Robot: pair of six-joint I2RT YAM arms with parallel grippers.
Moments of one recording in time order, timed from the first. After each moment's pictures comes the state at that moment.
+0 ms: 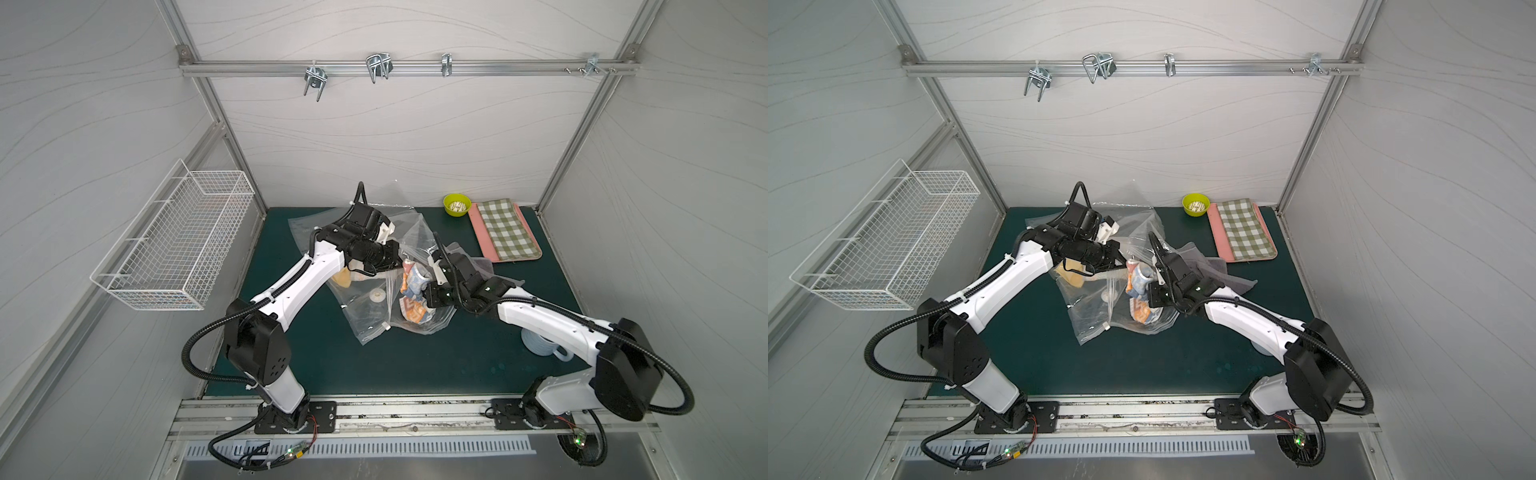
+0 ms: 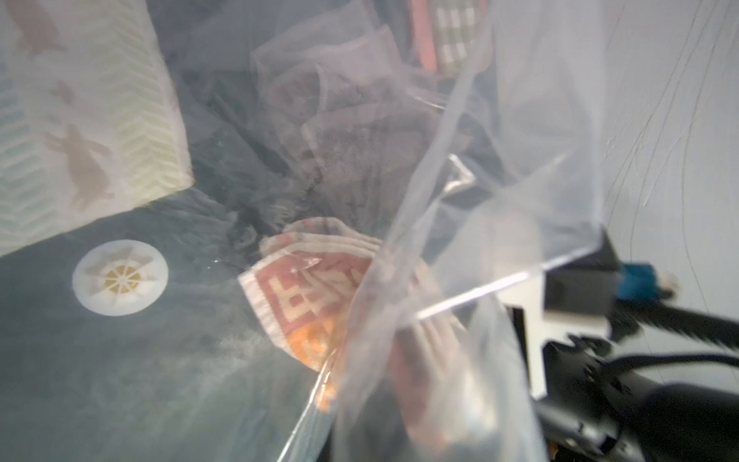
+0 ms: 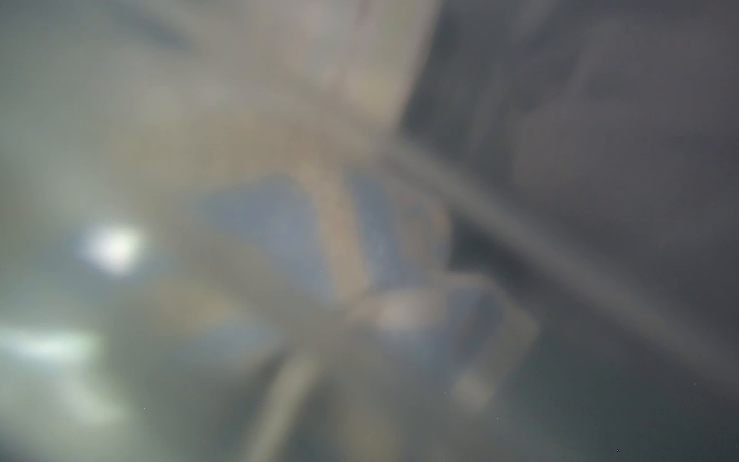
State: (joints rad) left arm -0.48 1.64 1.54 -0.86 0.51 -0.52; right arm 0.76 1.40 0.95 -0.39 -0.08 0.55
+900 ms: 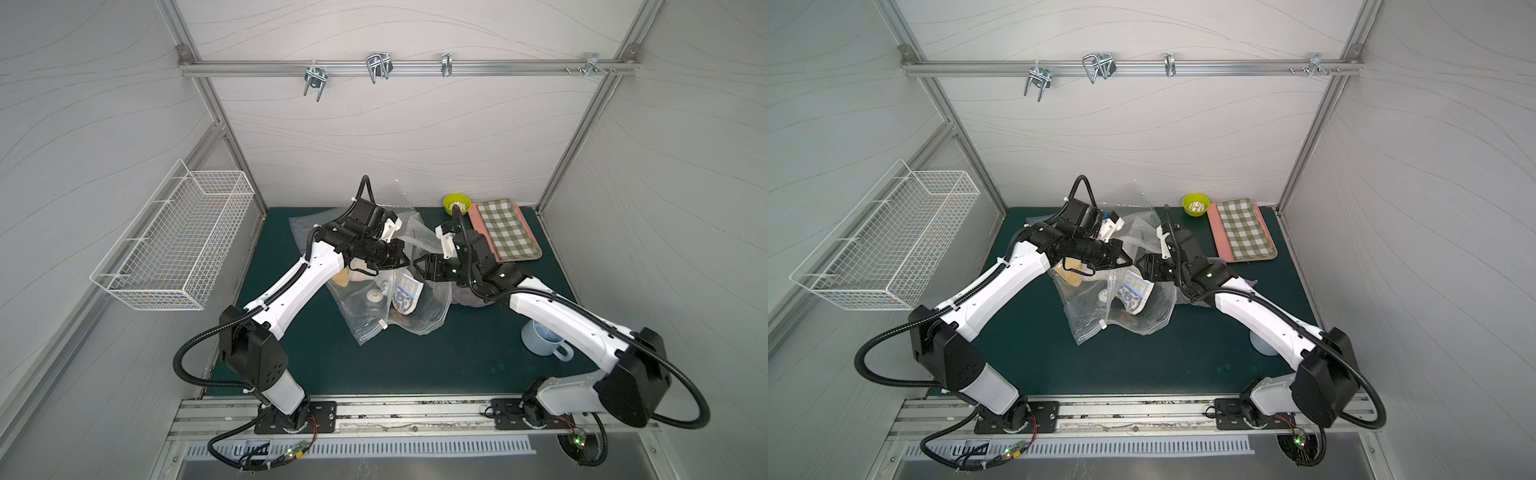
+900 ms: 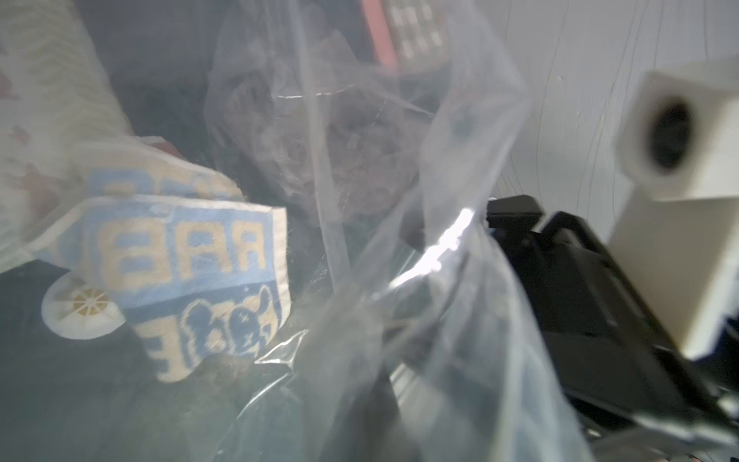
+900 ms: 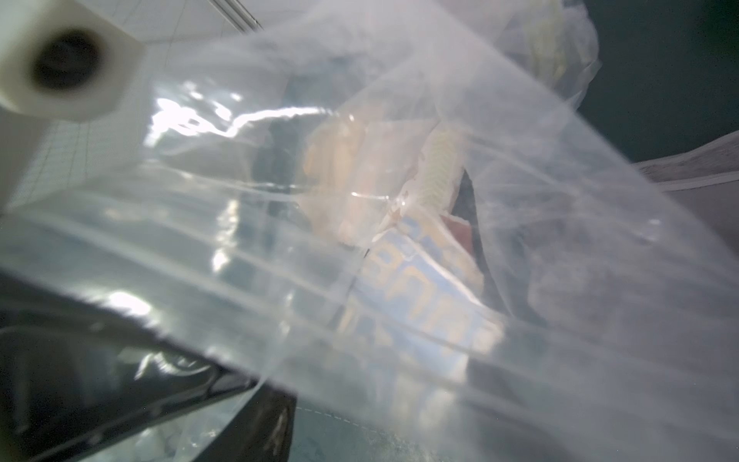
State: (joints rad) left arm -0.52 1.62 1.58 -0.88 0.50 -0.48; right arm 0.72 1.31 1.12 -0.37 -0.09 0.53
